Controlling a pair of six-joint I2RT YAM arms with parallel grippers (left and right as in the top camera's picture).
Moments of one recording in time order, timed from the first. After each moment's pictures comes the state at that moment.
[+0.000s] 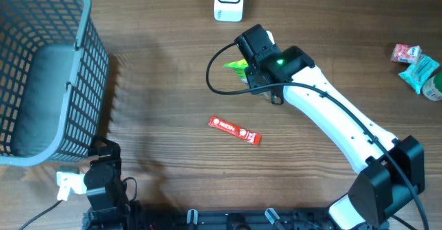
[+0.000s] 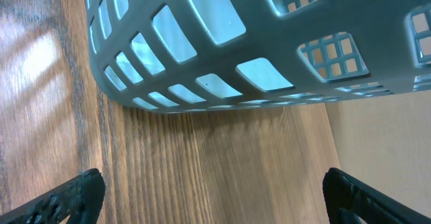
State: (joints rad) left arm 0.17 0.01 0.22 -0.78 -0.37 -1.23; right arm 0.57 1.72 1.46 -0.97 0.34 0.25
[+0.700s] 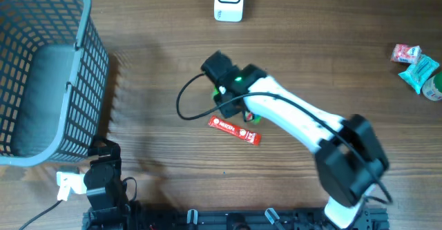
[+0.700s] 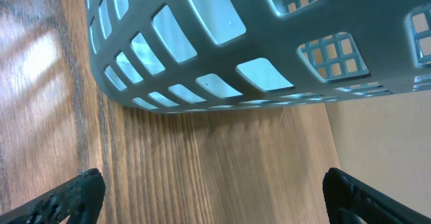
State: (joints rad) left arm 0.17 0.01 0.22 -0.78 -0.37 -1.23; right arm 0.74 1.92 1.41 -0.86 0.16 0.20
